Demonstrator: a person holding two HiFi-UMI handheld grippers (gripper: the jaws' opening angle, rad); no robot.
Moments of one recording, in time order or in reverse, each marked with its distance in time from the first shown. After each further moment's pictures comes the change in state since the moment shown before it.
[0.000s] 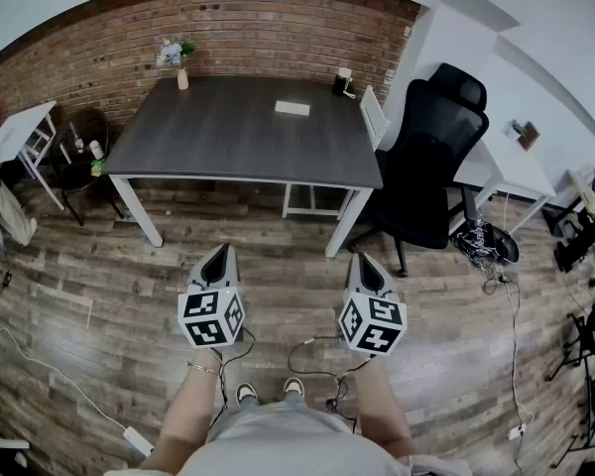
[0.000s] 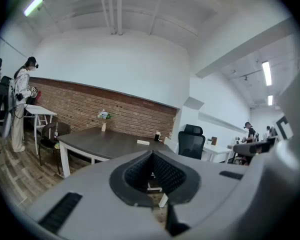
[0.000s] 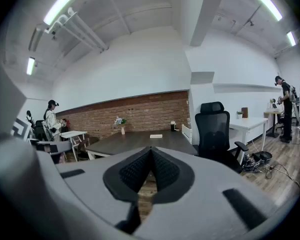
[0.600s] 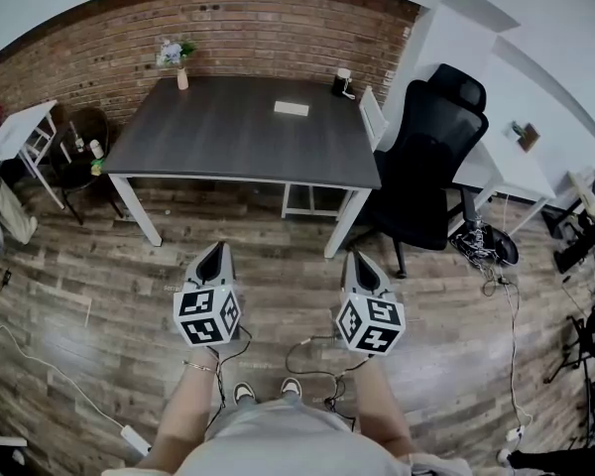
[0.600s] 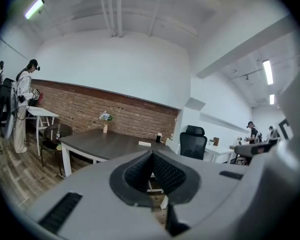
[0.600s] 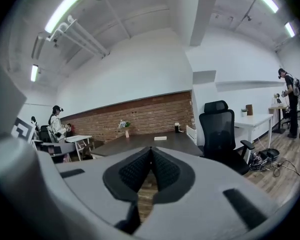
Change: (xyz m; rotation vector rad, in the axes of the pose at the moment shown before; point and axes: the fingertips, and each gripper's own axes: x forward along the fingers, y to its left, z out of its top) left arm -0.001 -0.001 0.006 0.004 -0.015 0.024; right arm 0.002 0.001 0.003 0.029 -0.036 0.061
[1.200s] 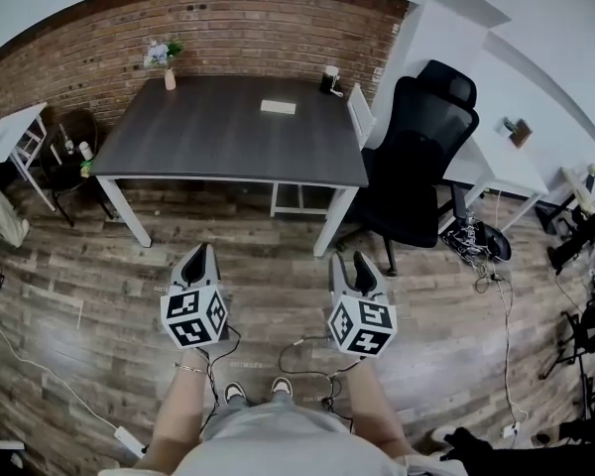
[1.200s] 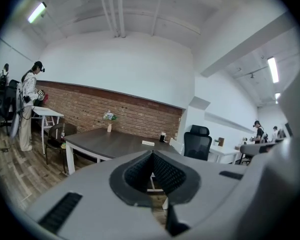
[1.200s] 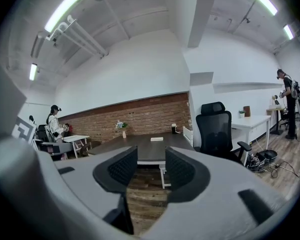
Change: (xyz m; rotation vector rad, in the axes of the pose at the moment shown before) left arm 0.005 -0.004 -0.007 -0.012 0.003 0.058; right arm -0.005 -0.027 -0.001 -0.005 -0.011 -0.023
